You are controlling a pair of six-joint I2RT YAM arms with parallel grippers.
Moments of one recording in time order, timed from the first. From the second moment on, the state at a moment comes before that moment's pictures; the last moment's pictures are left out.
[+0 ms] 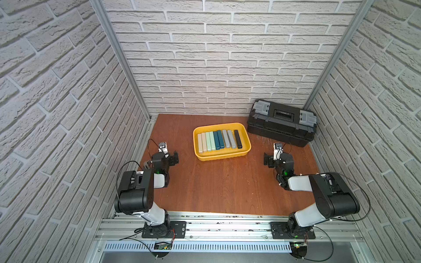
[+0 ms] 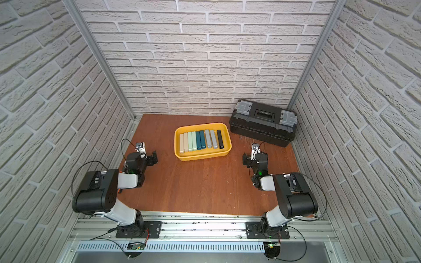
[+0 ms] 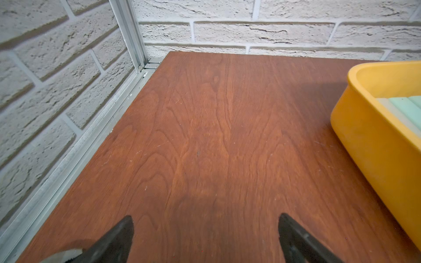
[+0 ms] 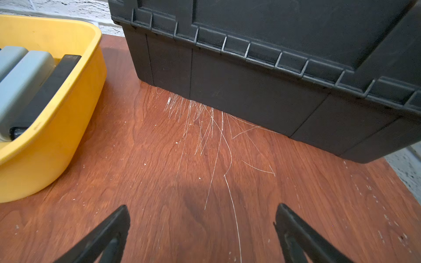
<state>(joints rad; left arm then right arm) 0.08 1.57 0.39 0.79 -0.05 0.03 0.05 1.54 0.38 0.73 0.16 -0.06</state>
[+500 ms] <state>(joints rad) 0.08 1.57 0.39 0.80 -0.05 0.03 0.05 1.54 0.38 0.73 0.16 -0.06</state>
